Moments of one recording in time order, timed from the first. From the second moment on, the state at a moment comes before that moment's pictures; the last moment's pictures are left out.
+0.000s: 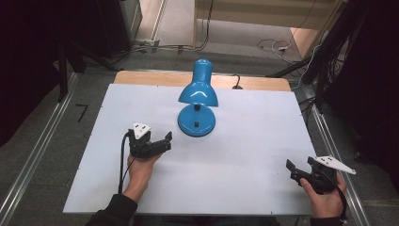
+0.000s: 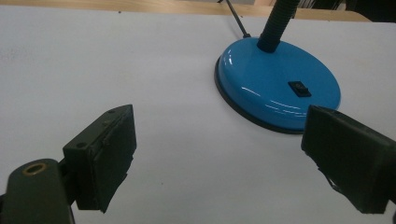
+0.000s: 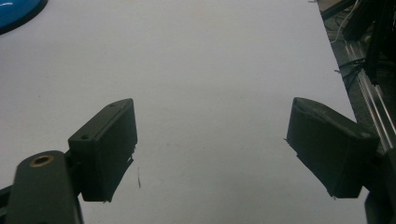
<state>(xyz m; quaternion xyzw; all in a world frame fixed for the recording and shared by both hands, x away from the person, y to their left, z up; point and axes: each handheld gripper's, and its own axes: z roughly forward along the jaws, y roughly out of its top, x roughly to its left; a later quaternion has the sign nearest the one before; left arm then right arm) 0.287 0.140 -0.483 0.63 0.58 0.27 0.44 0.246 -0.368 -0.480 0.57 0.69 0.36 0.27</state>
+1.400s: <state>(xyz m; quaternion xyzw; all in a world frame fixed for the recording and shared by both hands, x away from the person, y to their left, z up) 0.322 0.107 -0.489 0.65 0.57 0.25 0.44 0.247 -0.368 -0.480 0.57 0.69 0.36 0.26</state>
